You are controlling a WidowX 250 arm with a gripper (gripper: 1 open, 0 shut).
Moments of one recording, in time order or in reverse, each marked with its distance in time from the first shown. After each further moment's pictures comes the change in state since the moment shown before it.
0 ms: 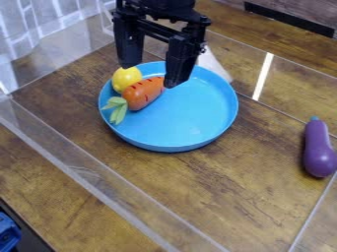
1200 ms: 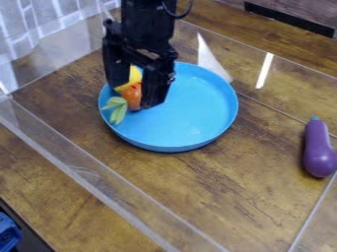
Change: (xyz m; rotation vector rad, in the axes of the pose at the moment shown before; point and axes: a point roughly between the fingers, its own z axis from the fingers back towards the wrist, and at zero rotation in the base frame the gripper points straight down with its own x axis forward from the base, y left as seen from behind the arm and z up) arm 0.008 0.033 -0.043 0.018 -0.017 -0.123
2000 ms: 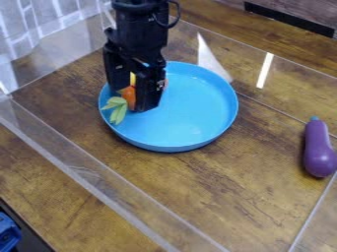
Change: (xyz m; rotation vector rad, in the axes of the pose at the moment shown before) arm 0.010 0.014 -0.018 -0.006 -0.053 -0.112
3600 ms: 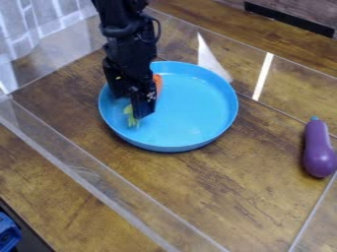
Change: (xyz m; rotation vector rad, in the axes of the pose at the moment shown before) arm 0.014 0.023 -0.028 0.001 -0.172 -0.053
